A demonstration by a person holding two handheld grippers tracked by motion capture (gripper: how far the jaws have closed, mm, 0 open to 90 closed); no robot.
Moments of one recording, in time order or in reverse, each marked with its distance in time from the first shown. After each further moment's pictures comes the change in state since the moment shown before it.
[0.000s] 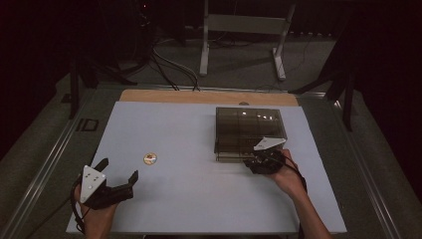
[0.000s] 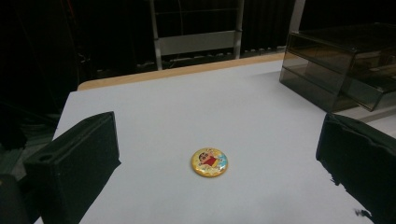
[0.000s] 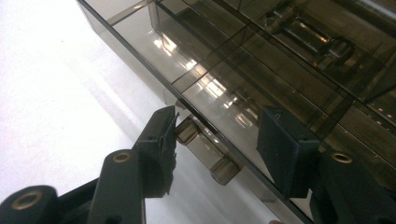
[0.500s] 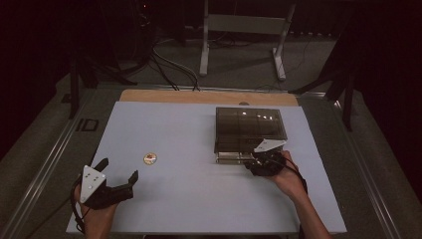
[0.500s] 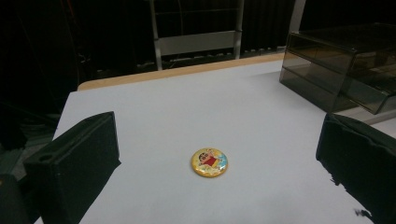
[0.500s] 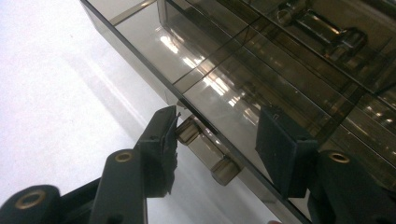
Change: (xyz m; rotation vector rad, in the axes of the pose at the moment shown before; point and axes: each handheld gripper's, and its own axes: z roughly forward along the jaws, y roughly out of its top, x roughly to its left) left arm 0.000 0.000 0.000 0.000 0.000 0.000; right arm 0.003 -0.003 -0.003 -0.003 0.014 -0.007
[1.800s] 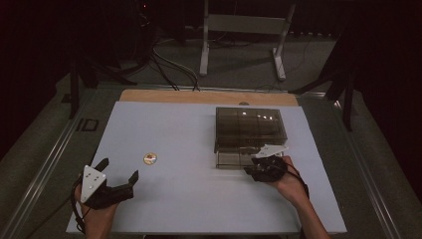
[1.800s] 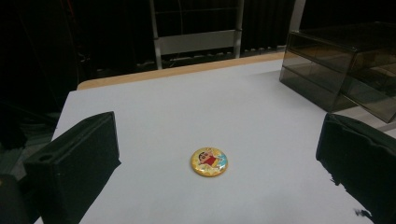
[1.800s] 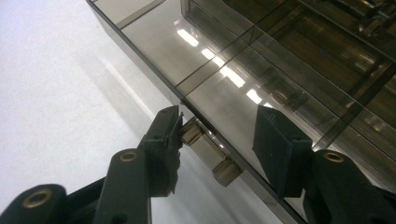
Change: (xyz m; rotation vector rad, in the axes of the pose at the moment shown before) left arm 0.000 0.000 0.001 0.002 -0.001 0.001; right arm 0.009 -0.011 -0.007 -0.005 0.041 0.005
